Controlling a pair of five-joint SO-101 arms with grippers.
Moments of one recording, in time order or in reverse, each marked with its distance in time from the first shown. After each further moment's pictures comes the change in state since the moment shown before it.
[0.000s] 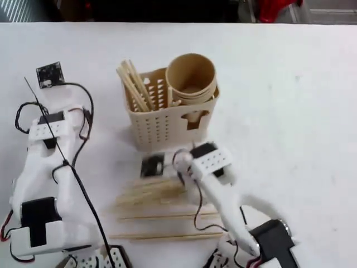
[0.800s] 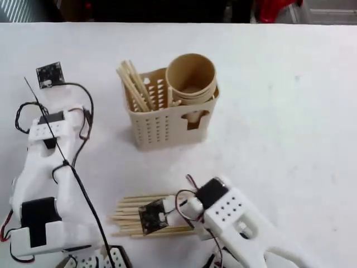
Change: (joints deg) left arm 0.0 0.0 0.0 0.0 0.0; right arm -15.6 -29.9 17.0 18.2 5.5
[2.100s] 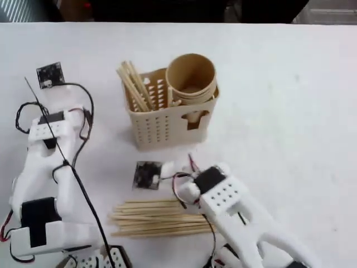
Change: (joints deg) left arm 0.0 0.0 0.0 0.1 0.0; right arm 4.3 7.7 -4.4 -17.7 -17.2
